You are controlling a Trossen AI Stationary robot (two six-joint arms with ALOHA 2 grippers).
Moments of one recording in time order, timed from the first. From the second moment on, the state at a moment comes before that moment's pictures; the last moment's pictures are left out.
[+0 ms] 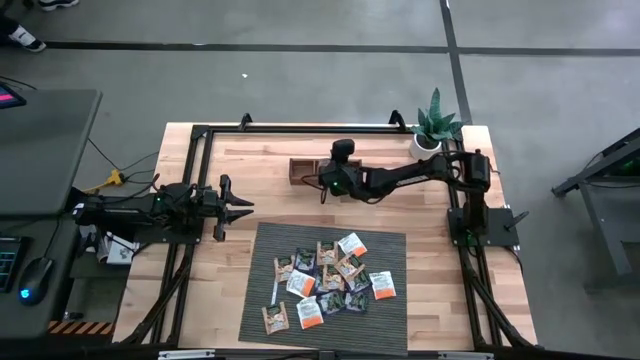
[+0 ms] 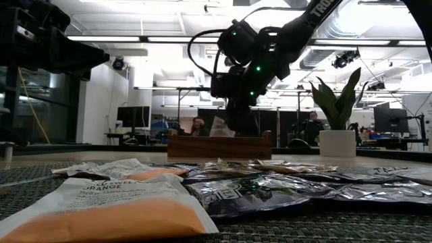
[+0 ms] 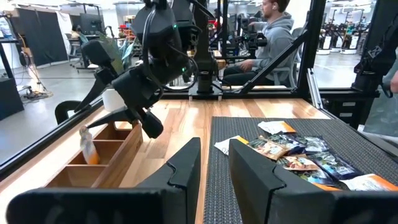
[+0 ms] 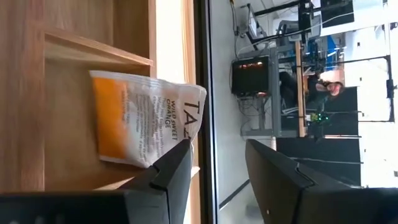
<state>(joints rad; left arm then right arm) -0.03 0.01 0.02 0.01 -0.04 0.02 -0.17 1.94 1.14 0.13 0.82 -0.73</state>
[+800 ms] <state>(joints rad) -0.03 0.01 0.02 0.01 -0.04 0.02 -0.14 1.87 1.14 -0.06 0.87 -0.62</state>
